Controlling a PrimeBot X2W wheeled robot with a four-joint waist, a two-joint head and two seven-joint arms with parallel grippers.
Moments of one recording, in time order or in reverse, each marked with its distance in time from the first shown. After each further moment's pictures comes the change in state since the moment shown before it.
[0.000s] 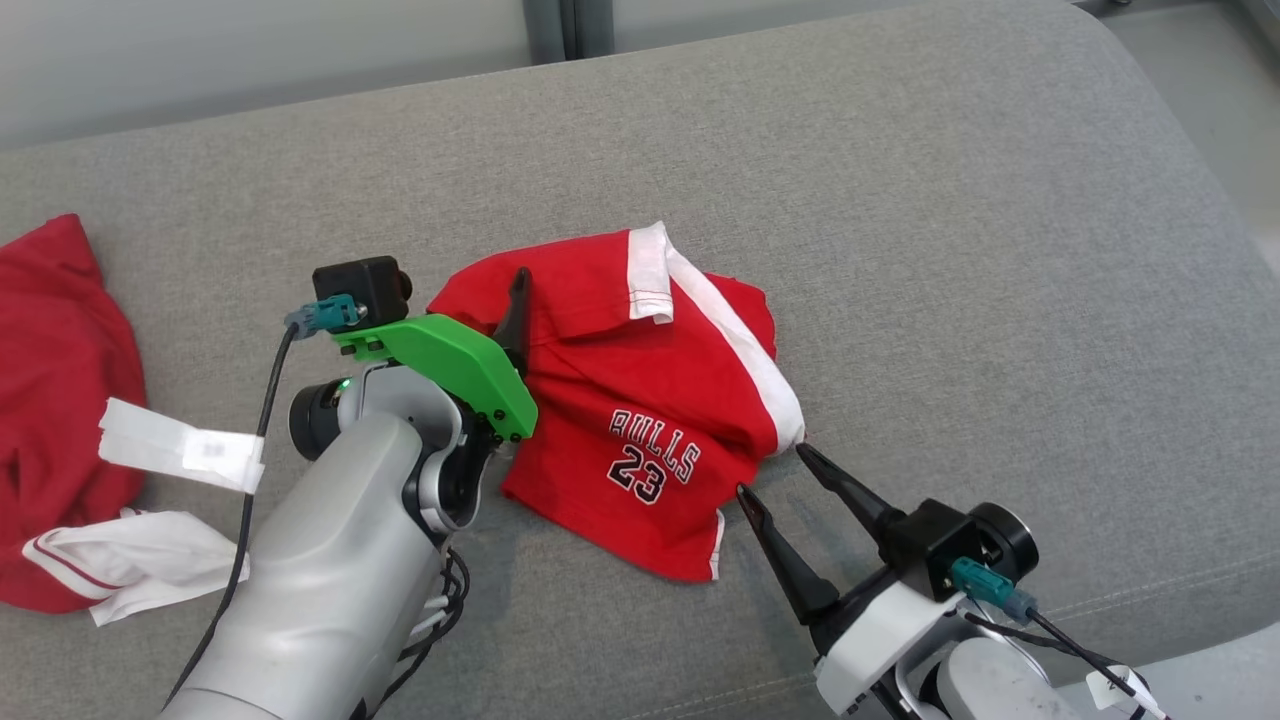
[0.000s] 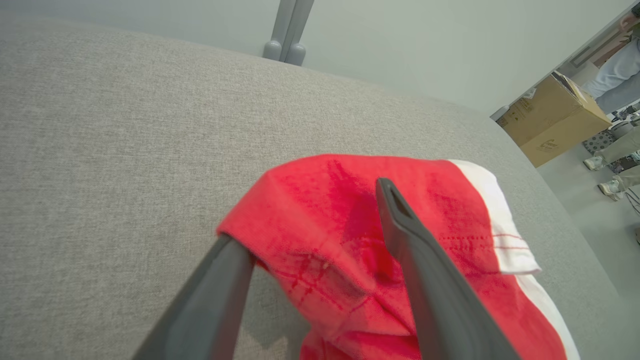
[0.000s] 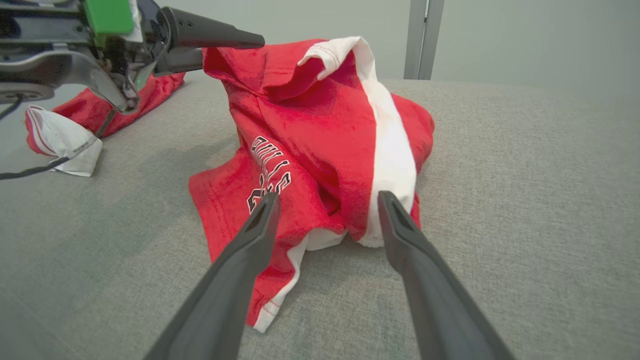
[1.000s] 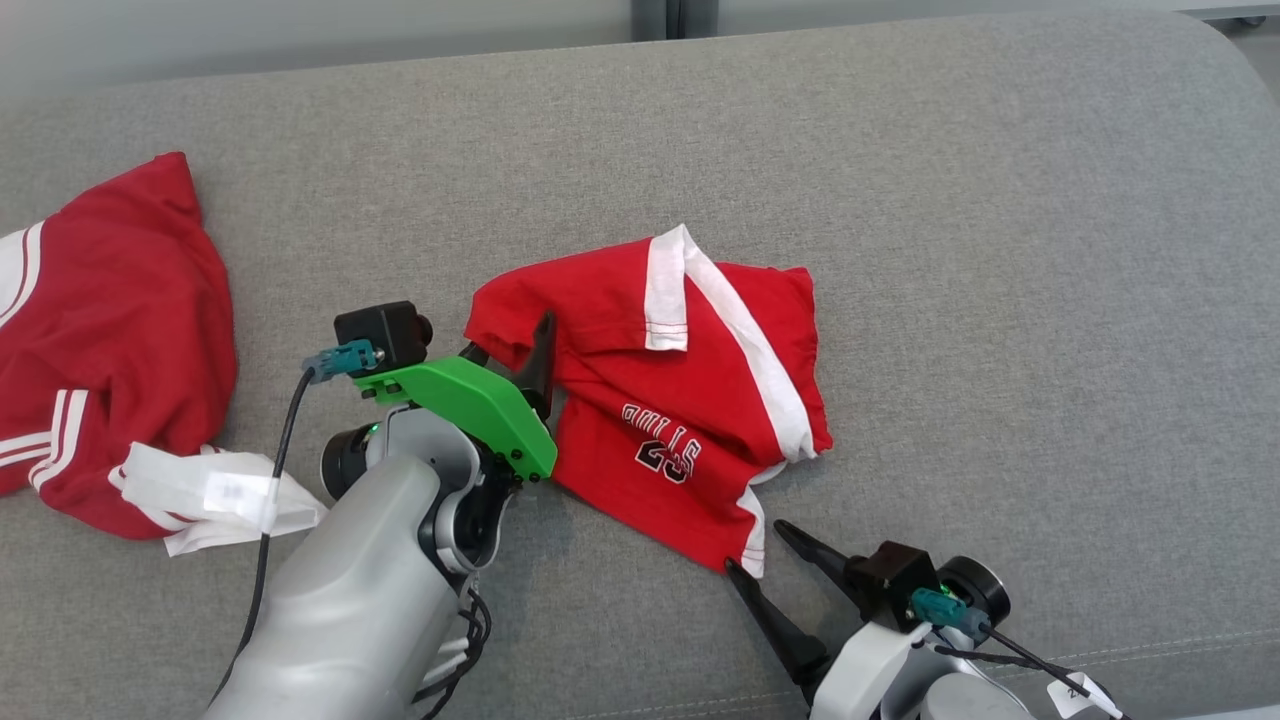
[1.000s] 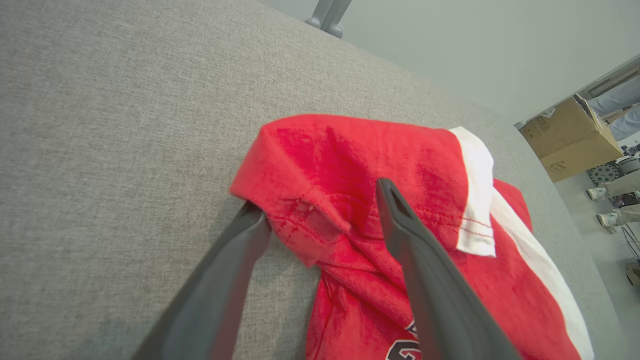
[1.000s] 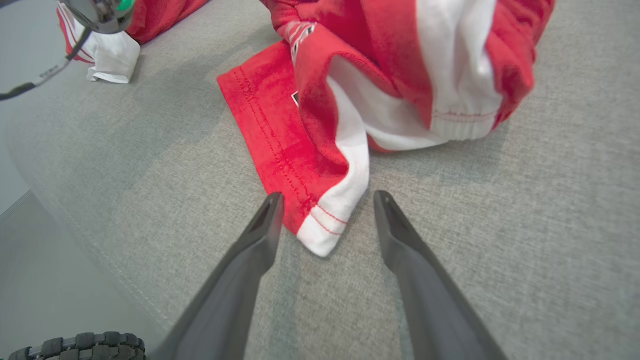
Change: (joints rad) left arm 0.062 -0.004 -0.033 -0.037 -0.093 -0.014 -0.033; right arm -0.034 -0.032 0.151 0.196 0.090 0.001 0.000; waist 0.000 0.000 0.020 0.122
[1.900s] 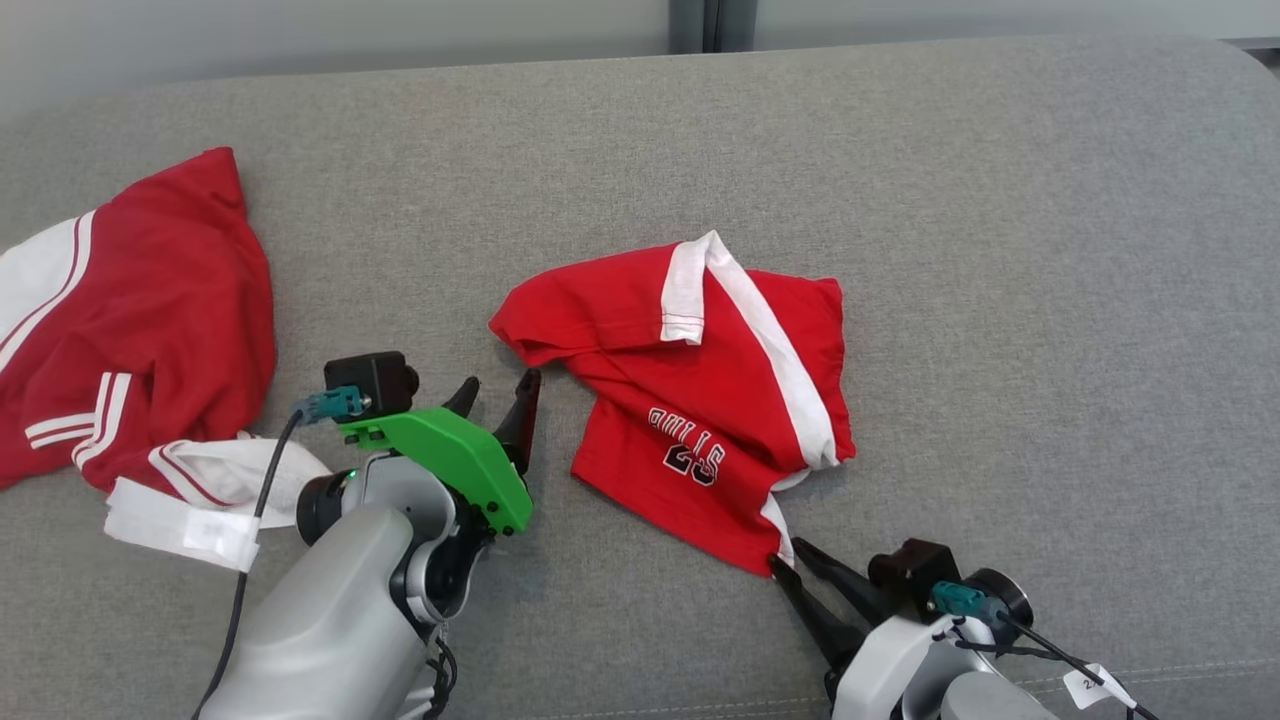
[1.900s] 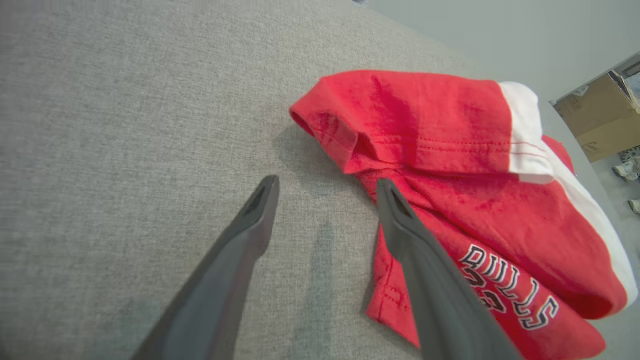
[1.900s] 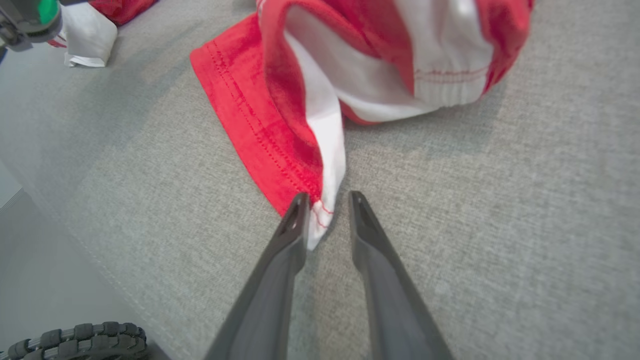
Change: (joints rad) left arm 0.083 0.067 -0.032 -0.062 0.021 0.000 0.062; right arm -0.034 -0.017 0.008 0.110 0.065 0.000 0.000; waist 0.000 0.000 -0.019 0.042
